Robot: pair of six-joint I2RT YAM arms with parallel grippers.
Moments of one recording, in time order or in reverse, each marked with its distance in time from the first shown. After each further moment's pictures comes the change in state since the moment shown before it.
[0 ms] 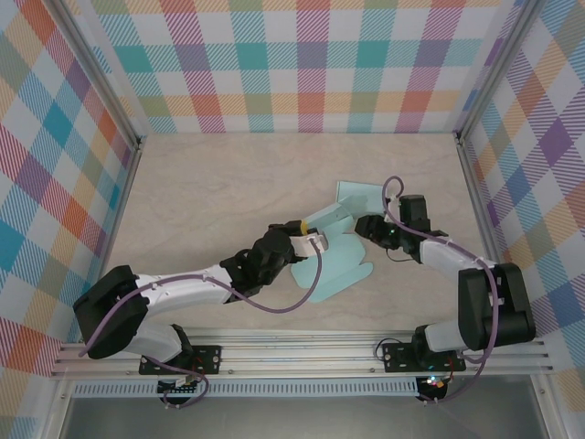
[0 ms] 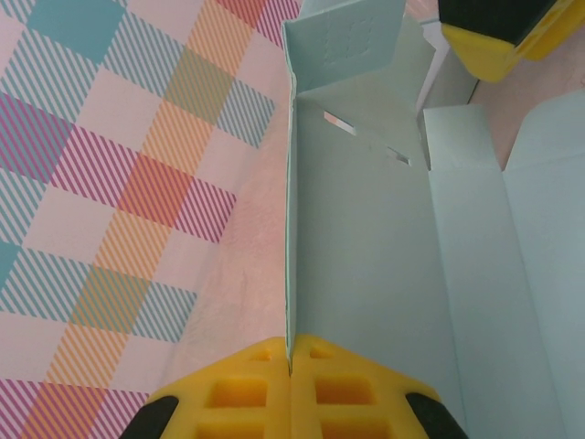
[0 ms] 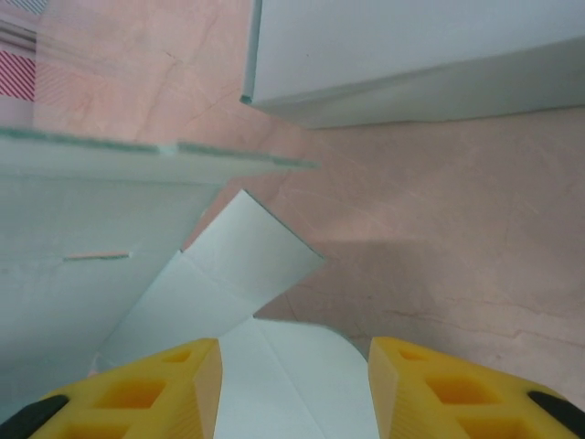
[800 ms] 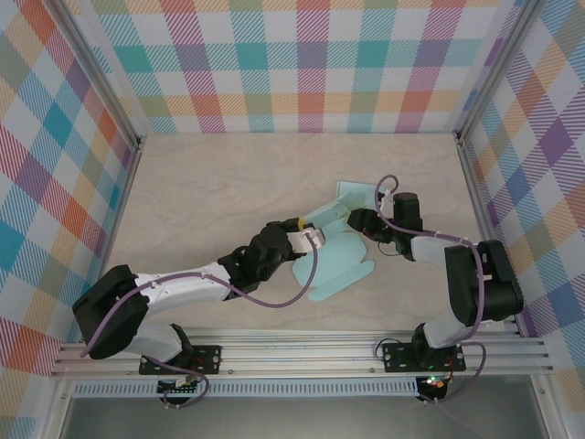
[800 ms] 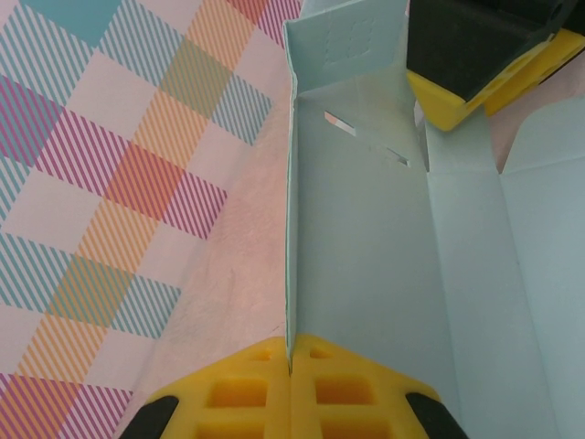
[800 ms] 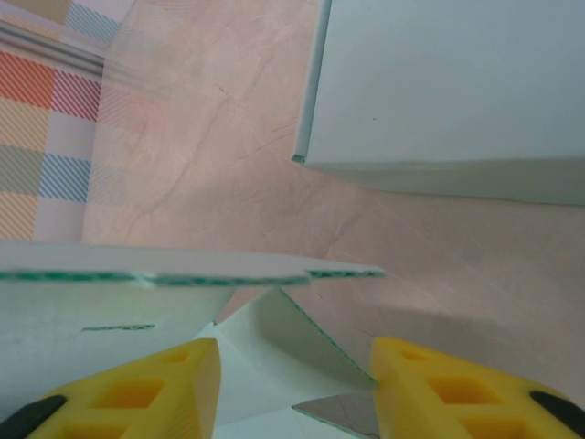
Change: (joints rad) left arm 0.039 0.000 0.000 0.000 0.047 -0.059; right arm 0.027 0.150 -0.016 0.305 -0.064 0.089
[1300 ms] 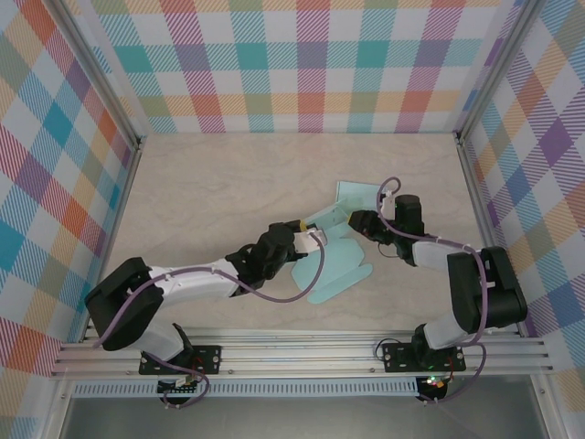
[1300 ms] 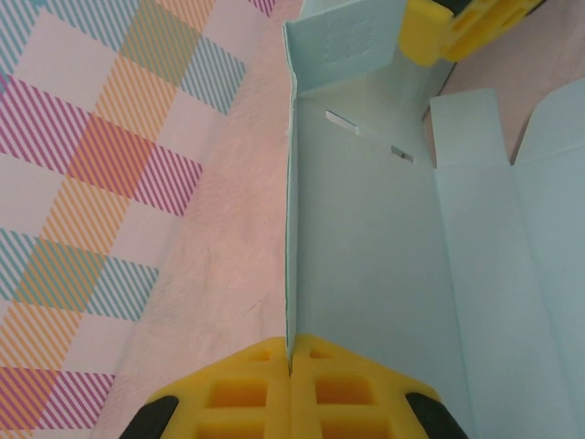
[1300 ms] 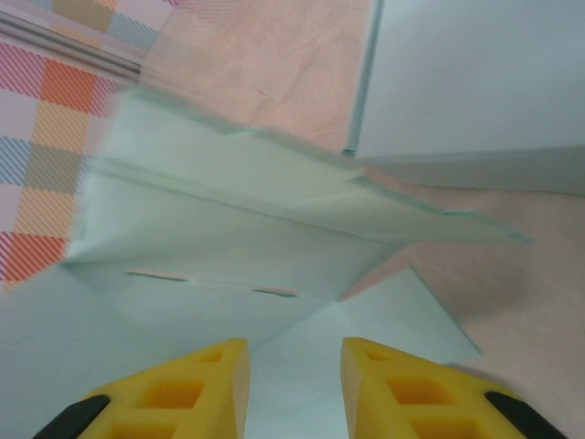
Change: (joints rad) left arm 0.009 0.094 0.032 -0.028 -0.012 -0.007; right arm 0.014 -0.055 -0.042 0.066 -0.023 0.045
